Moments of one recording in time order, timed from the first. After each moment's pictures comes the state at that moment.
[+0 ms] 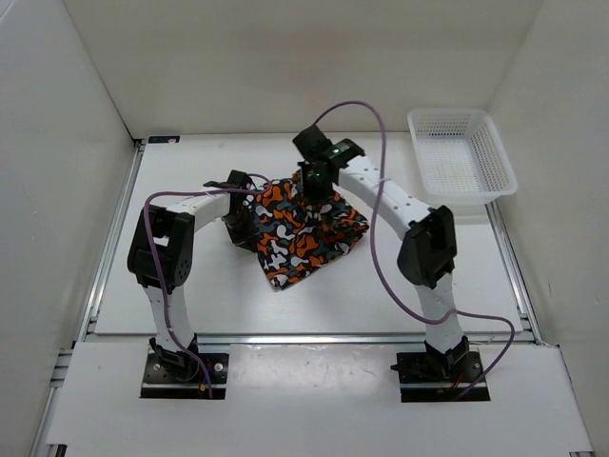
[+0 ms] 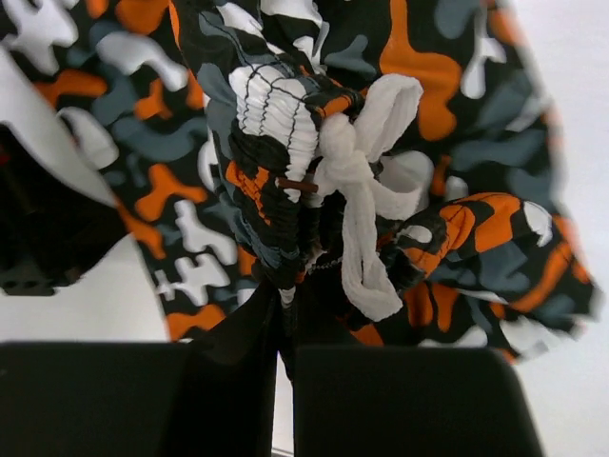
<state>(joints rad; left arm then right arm) -0.30 1.93 1.27 -0.73 0.09 -0.68 0.69 2.10 2.08 -1.03 0.10 0.50</state>
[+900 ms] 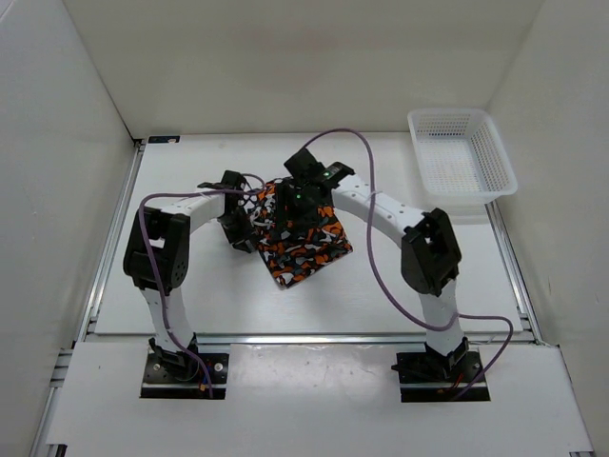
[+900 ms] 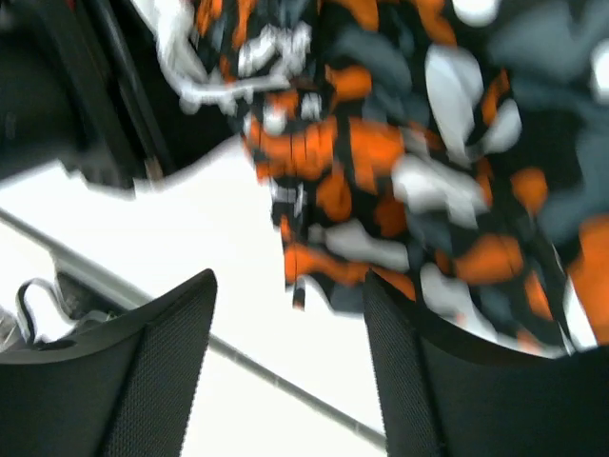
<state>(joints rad) -0.28 1.91 1.25 -0.71 0.12 -0.69 0.78 2.10 1.88 -0.82 -0.20 0.62</state>
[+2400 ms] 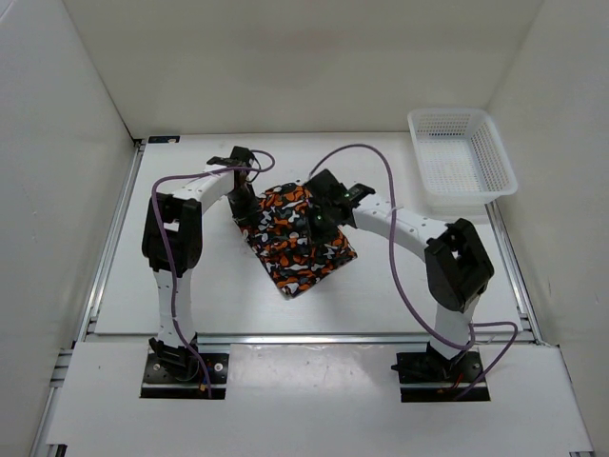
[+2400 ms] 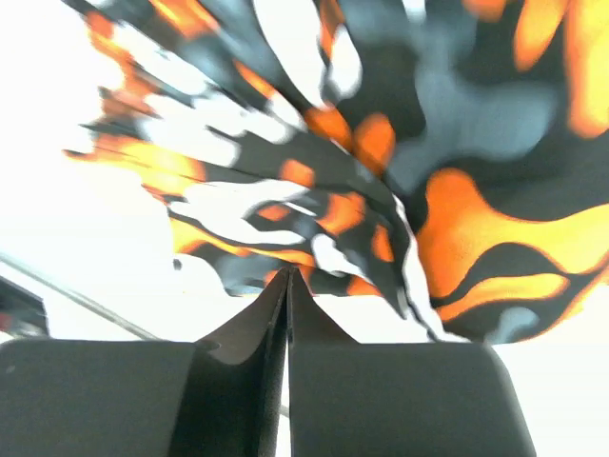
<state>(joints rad) -0.27 2.10 1.62 -0.86 0.06 -0.58 0.76 1.85 1.38 -0.67 -0.18 0.47</state>
